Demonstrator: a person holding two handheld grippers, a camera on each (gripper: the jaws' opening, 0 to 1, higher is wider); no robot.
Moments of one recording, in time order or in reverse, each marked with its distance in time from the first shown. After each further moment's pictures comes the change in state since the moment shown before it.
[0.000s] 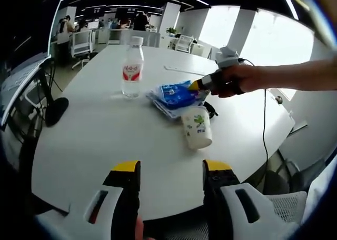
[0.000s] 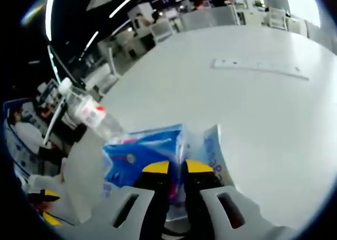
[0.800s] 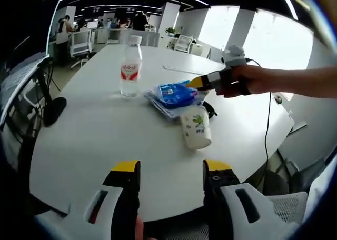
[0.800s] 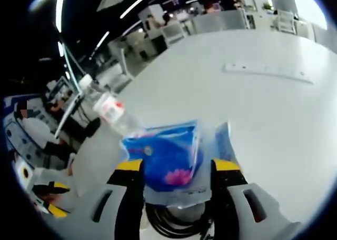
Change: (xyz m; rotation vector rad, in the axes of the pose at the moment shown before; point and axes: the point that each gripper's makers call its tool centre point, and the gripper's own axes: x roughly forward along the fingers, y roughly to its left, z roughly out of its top) left arm 0.004 -0.002 0.000 0.001 0.003 -0.008; right arm -0.015 0.018 -0.002 -0.031 -0.020 0.080
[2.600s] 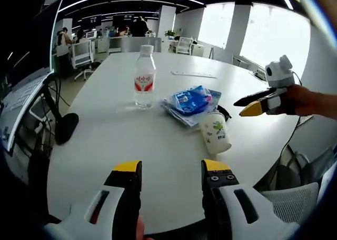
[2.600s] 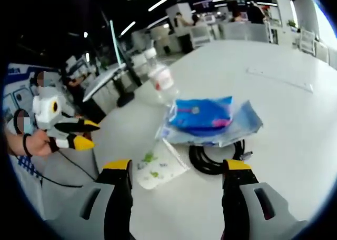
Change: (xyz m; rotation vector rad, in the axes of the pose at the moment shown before) left arm -0.003 0.037 0.021 0.078 -0.025 0.054; right arm -0.079 0.065 -0.068 -0.192 0.004 0.103
